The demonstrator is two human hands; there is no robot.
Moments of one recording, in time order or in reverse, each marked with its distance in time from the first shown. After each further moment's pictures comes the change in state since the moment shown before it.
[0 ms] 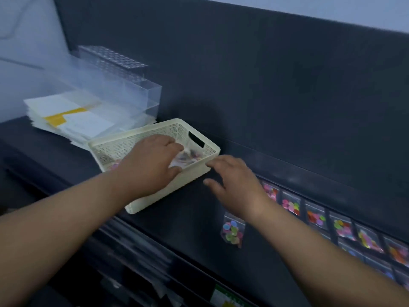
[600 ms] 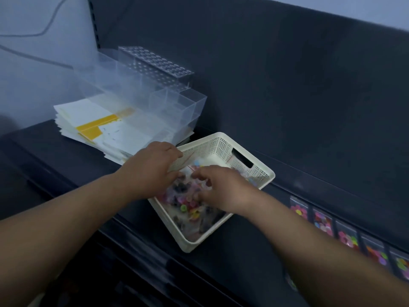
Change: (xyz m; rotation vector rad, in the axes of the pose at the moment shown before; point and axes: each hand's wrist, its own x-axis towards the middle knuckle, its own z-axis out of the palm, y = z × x) left_hand 0.013 -0.144 0.010 -0.120 -0.177 -0.085; right_hand 0.127 -0.087 0.050 0.135 -0.330 0.032
